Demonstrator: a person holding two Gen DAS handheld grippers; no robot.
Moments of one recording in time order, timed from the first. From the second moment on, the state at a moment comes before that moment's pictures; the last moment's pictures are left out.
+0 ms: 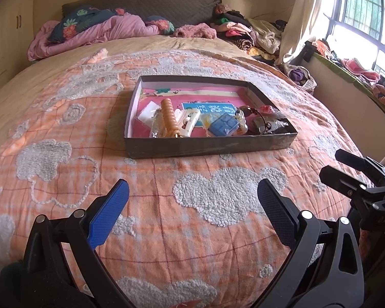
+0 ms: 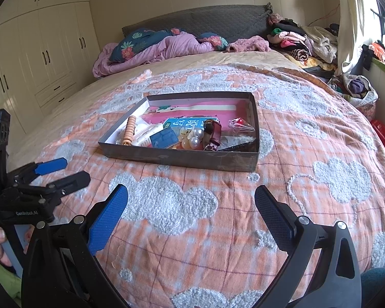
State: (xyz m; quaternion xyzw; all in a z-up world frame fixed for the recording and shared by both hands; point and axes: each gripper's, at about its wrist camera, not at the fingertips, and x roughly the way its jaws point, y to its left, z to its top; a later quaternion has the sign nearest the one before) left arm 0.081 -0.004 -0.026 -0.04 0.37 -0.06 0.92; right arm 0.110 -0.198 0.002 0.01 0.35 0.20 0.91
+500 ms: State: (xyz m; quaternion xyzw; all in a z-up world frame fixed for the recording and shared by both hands) left arm 0.096 0.017 -0.031 -0.08 0.39 -0.03 0.91; right arm 0.142 -0.226 -0.008 0.05 0.38 0.19 0.91
